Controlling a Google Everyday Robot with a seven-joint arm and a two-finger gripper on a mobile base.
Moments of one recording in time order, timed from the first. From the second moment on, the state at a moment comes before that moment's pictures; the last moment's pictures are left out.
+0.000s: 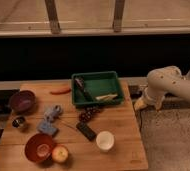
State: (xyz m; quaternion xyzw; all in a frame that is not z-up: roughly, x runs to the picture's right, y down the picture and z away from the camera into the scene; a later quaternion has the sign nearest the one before) arm 0.293 0.106 0.785 -0.21 0.21 0.66 0.69
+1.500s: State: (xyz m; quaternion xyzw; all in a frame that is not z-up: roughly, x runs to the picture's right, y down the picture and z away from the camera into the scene) arm 0.064 -0.031 0.766 -0.22 0.00 0.46 0.86
